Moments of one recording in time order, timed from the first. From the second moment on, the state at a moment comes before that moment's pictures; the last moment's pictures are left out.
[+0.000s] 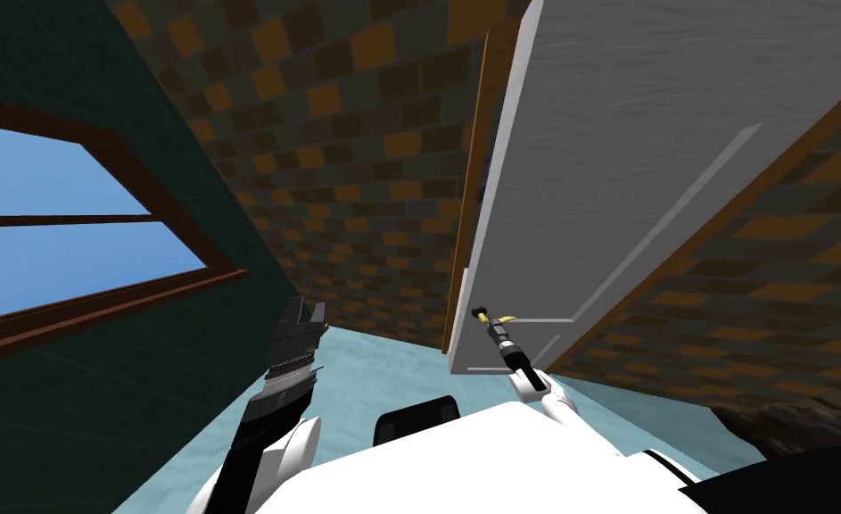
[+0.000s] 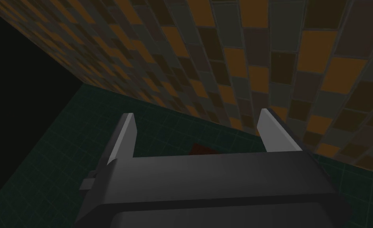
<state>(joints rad) 0.05 -0.44 -0.02 -0.82 -0.16 -0.74 -0.22</state>
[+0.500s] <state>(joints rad) 0.08 -0.46 0.01 -0.83 -0.15 -0.78 -0.26</state>
